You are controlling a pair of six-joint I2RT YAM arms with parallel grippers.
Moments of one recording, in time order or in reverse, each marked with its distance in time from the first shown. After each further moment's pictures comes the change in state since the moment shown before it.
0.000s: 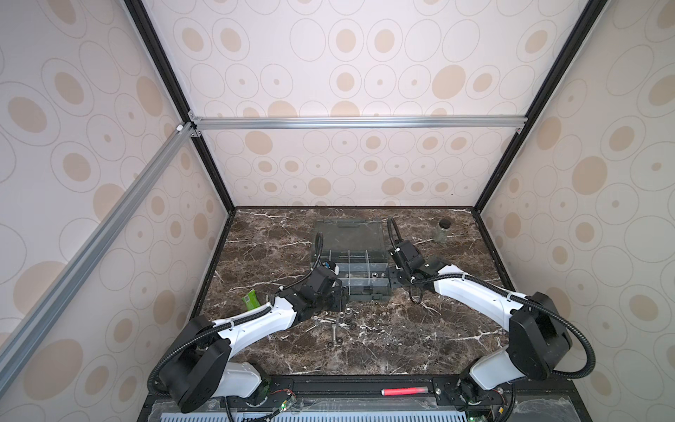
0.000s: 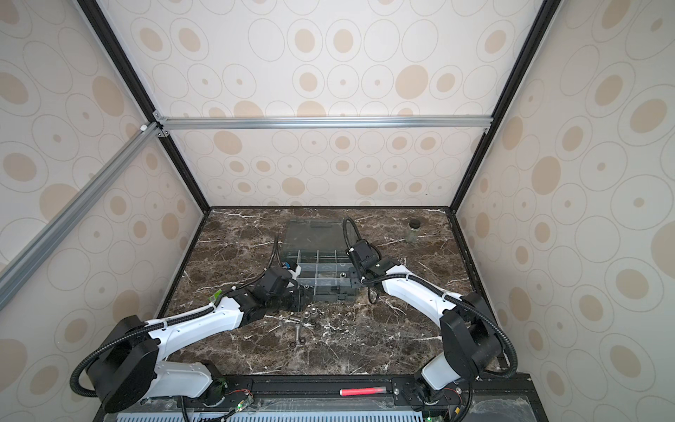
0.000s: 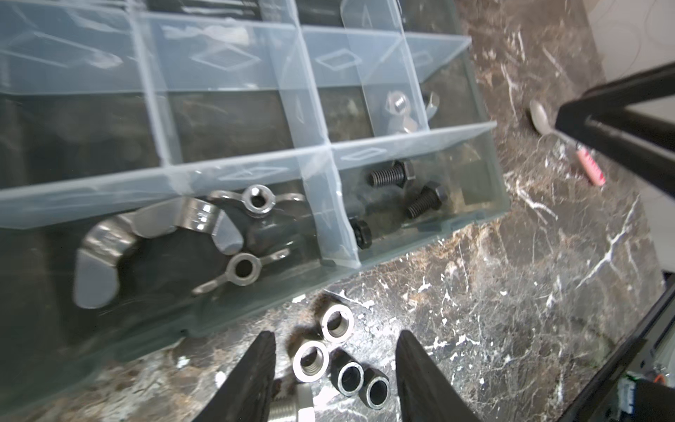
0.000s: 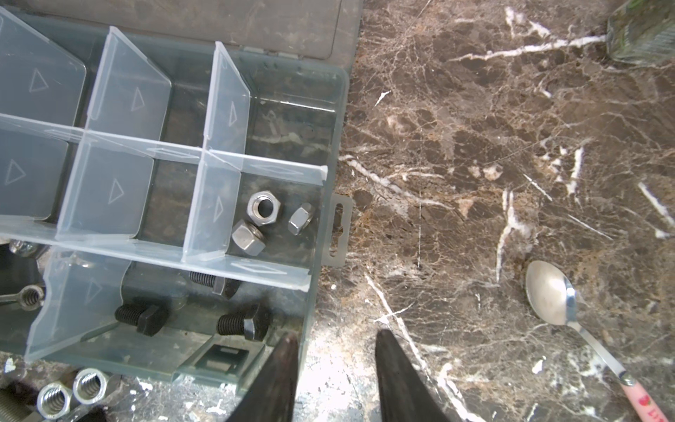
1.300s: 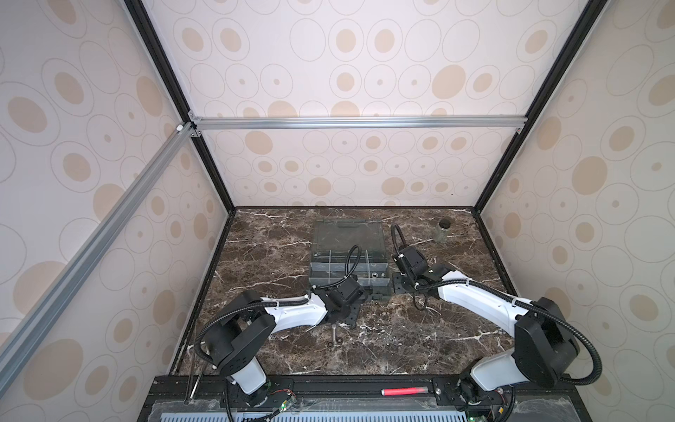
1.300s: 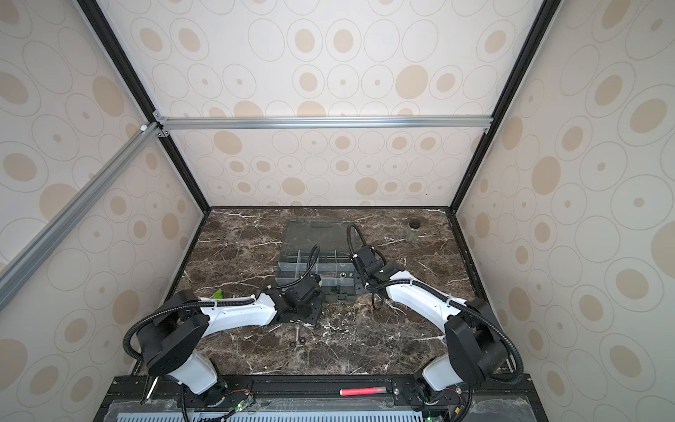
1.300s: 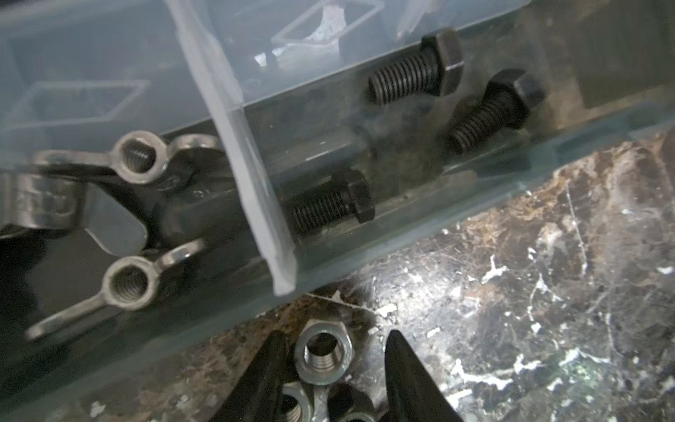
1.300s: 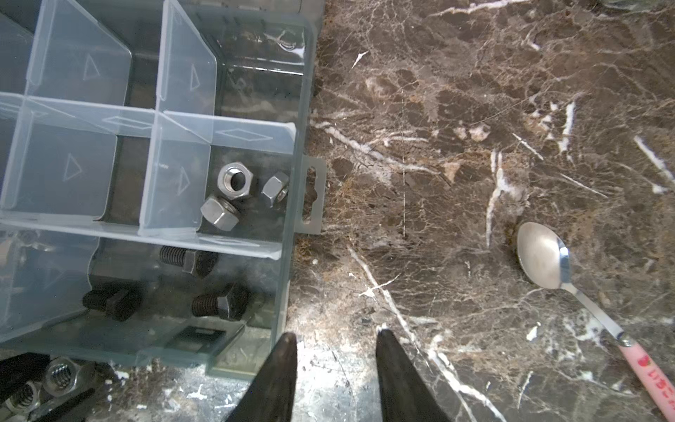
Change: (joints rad) left arm -0.155 0.285 0.134 -0.077 -0.169 0.058; right arm -0.006 -0.042 -0.072 0.000 0.007 0.042
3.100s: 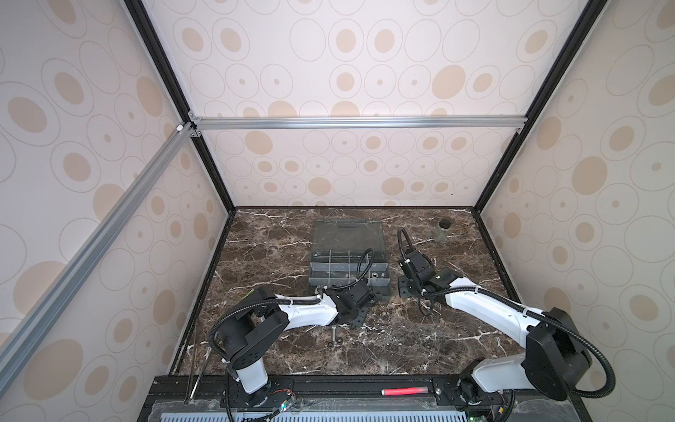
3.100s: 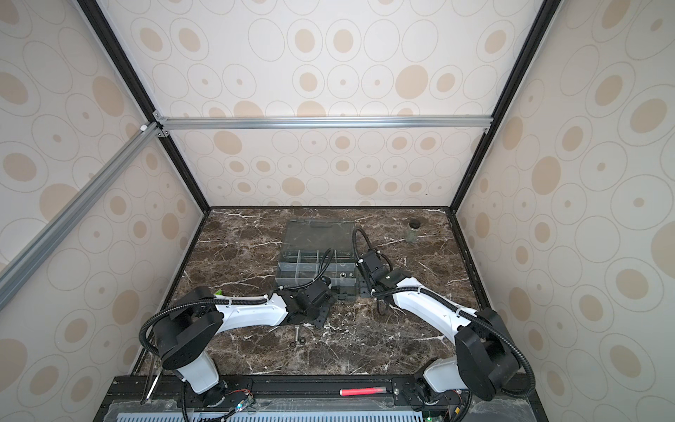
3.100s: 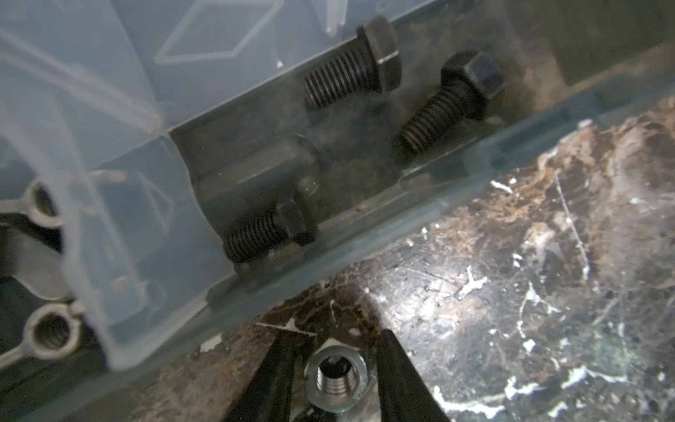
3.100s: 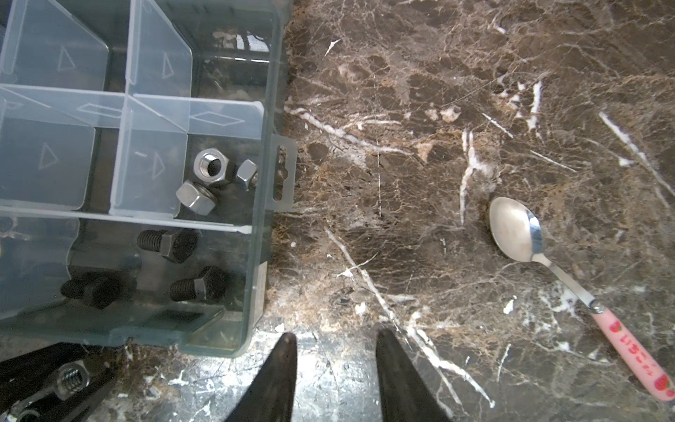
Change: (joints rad) left arm -0.066 0.076 0.069 -0.022 -0.056 0.025; right arm -0.009 -0.087 -0.077 0.000 0.026 0.018
